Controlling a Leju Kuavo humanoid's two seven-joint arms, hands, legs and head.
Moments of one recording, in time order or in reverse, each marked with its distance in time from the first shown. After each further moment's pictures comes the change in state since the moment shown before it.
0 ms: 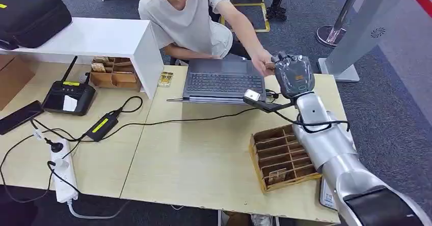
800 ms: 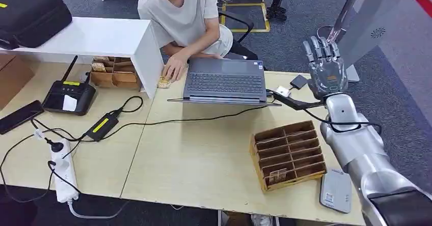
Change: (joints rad) left arm 0.013 0.000 0.000 0.000 0.003 0.019 0.026; right arm -0.015 -0.156 -0.027 0.050 -0.003 0.000 0.054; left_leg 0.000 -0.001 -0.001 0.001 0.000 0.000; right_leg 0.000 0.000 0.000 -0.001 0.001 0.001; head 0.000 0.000
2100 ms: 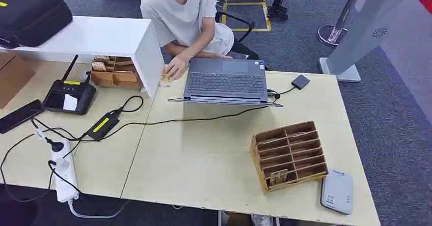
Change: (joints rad) left arm 0.011 -0.036 0.048 0.000 0.008 0.016 0.064; right arm 0.571 -0.553 -0.457 0.275 -0.014 0.389 0.420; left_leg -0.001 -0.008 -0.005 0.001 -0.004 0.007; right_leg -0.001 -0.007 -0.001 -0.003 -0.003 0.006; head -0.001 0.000
